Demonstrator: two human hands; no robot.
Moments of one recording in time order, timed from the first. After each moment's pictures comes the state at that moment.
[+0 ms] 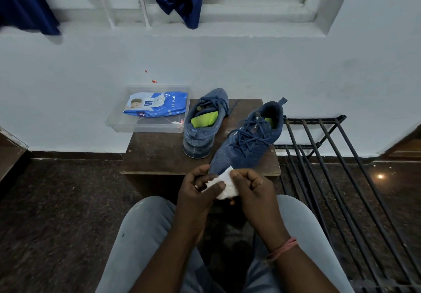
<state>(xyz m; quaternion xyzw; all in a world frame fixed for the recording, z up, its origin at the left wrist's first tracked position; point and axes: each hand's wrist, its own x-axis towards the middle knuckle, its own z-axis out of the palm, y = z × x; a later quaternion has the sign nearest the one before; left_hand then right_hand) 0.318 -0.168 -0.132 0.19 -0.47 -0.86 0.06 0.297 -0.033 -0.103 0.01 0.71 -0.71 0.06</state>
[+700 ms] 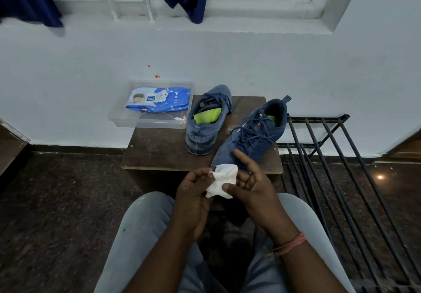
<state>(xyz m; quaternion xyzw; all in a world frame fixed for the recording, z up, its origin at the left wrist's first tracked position) 0.323 -0.174 -0.125 0.19 -0.40 -0.90 0.03 0.288 -0.030 -0.111 -0.07 0.59 -0.78 0.18</state>
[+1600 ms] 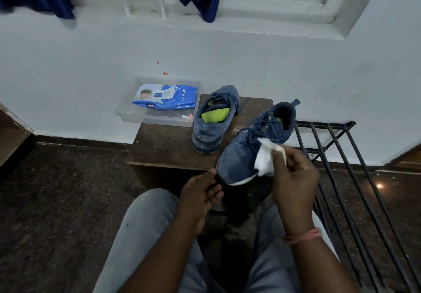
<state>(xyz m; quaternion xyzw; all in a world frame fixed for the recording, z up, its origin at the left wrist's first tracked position) 0.313 -0.182 -0.144 0.33 -0.42 -0.84 -0.03 0.266 -0.009 -0.088 0.05 0.75 -0.64 -0.17</state>
